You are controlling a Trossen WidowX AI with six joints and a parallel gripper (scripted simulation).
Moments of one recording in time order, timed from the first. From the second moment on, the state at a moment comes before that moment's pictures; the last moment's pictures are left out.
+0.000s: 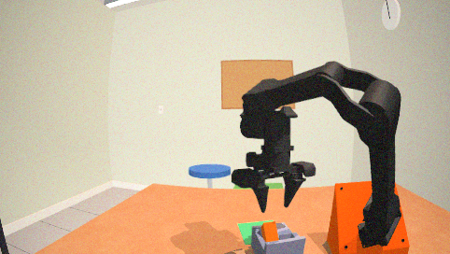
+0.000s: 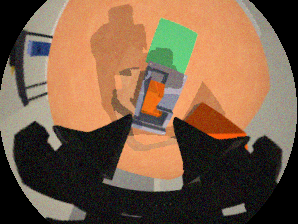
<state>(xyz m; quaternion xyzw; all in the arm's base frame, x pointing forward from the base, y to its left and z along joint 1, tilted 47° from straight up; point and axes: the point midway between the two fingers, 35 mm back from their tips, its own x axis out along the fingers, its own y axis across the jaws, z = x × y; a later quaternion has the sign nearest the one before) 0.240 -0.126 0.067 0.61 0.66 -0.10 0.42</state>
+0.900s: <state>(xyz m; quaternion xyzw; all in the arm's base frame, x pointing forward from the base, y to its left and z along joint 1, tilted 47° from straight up) 0.252 -0.119 0.038 0.66 0.64 -0.19 0.35</state>
